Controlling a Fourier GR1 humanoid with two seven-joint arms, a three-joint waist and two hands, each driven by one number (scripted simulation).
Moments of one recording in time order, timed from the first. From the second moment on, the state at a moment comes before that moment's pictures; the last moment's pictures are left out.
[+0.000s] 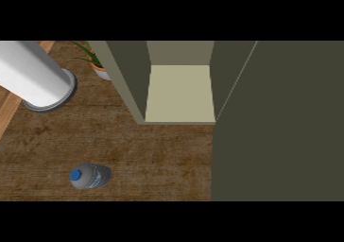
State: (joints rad) left arm 1.06 0.40 -0.16 -2.40 0.33 -0.57 -0.26; right arm 0.45 -0.13 0.00 -2.42 -0.27 0.20 0.16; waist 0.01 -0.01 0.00
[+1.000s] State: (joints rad) left arm 0.91 0.41 0.08 -2.29 0.43 -0.50 -0.26; right arm 0.55 -0.14 -0.06 -2.42 -0.31 0.29 0.09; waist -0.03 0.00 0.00
